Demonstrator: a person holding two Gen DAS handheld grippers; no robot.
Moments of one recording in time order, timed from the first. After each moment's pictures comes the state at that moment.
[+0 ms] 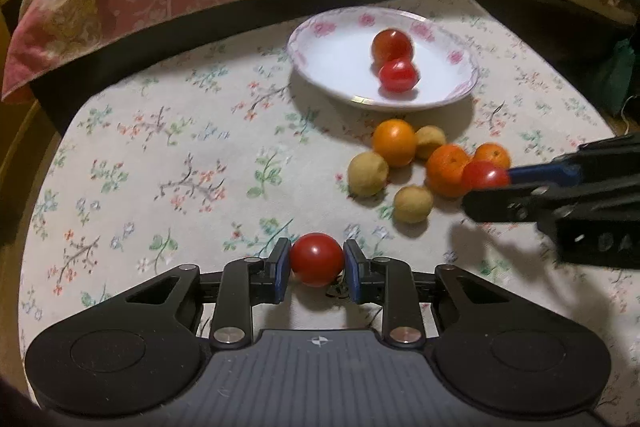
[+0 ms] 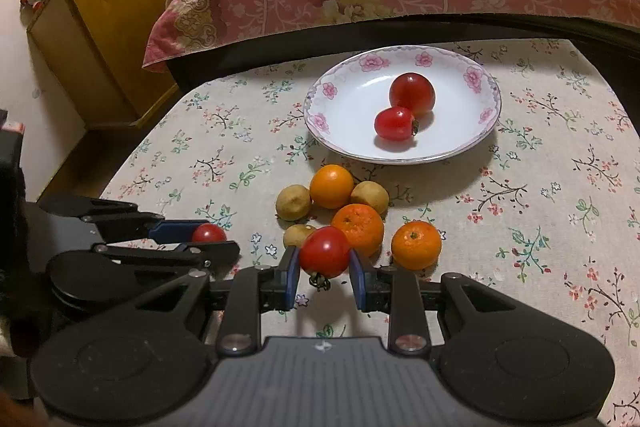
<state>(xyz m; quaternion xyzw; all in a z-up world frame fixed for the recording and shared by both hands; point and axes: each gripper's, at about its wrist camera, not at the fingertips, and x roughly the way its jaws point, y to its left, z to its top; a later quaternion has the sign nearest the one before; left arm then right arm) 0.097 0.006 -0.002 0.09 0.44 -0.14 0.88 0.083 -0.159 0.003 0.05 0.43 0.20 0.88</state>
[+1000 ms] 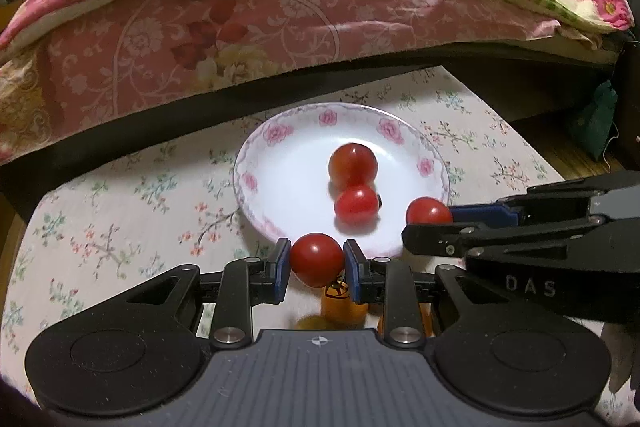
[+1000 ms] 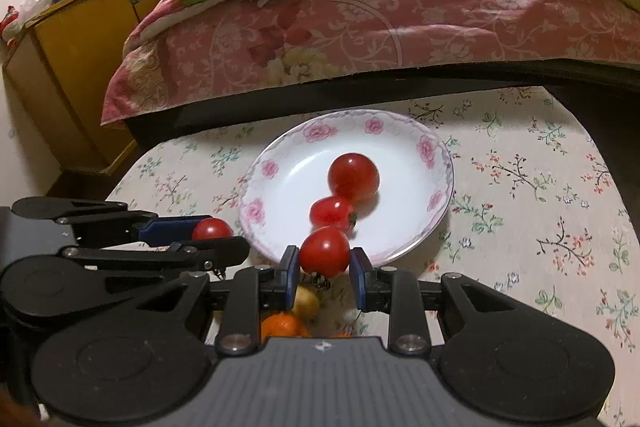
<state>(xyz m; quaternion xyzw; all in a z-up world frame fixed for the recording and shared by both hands) 0.157 -0.041 0.027 0.06 0.38 -0.17 0.90 0.147 -0.189 0.014 0.07 0.39 0.17 0.90</state>
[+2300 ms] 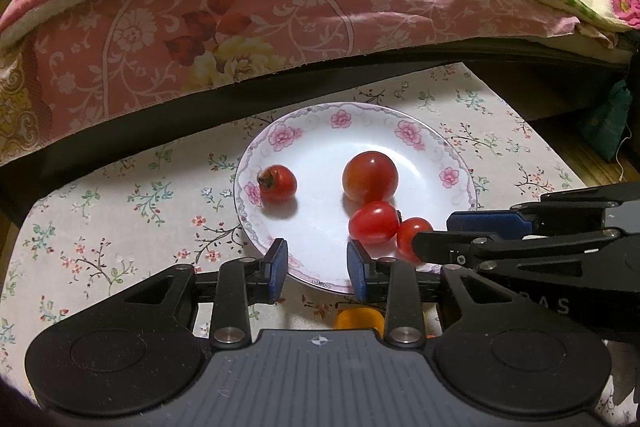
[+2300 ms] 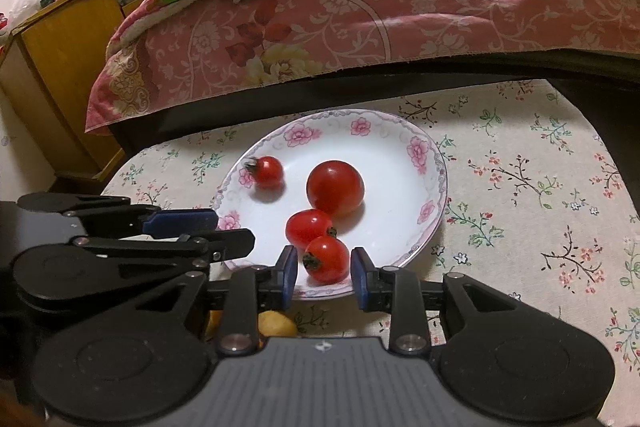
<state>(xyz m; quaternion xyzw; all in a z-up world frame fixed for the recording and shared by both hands) 0.181 -0.046 0.016 0.07 0.39 -0.16 0.90 0.169 -0.195 0.003 0.08 0.40 0.16 0.90</state>
